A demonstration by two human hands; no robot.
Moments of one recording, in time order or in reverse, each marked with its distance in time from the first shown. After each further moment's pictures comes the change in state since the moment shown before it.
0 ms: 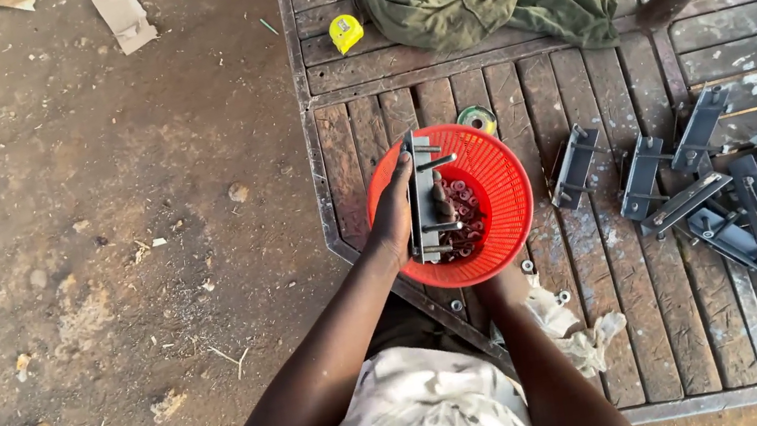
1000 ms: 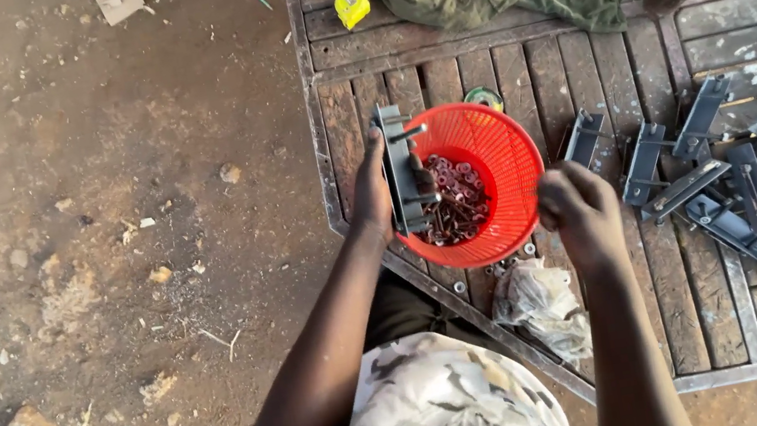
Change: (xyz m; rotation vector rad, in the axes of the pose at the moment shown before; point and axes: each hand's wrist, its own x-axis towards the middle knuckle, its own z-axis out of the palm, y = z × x) left_hand -0.029 0.047 -0.019 0.064 0.046 0.164; right_hand -0.049 -0.133 -0.107 0.734 -0.178 -0.353
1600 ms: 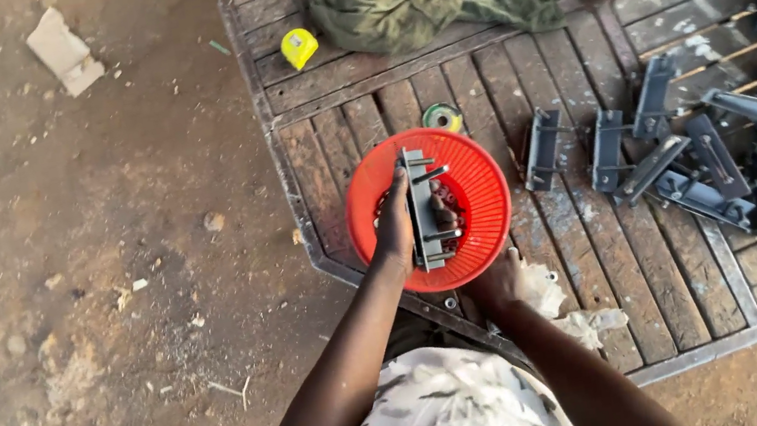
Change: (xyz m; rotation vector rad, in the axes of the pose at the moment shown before) left_hand 0.011 -0.066 0.048 0.070 0.053 -0.143; right_hand -0.010 0.157 0.003 -1.950 -0.523 0.237
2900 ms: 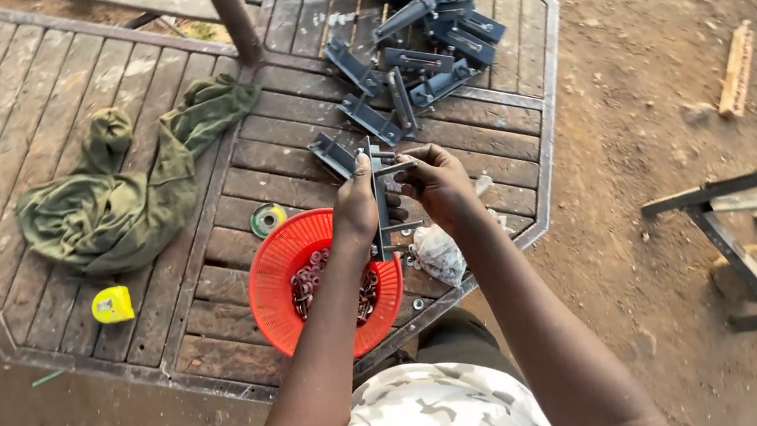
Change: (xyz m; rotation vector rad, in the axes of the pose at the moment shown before) left_hand -0.016 0.038 0.131 0.998 -0.727 -0.268; right_hand -0.073 0.063 -0.107 2.458 1.308 0.564
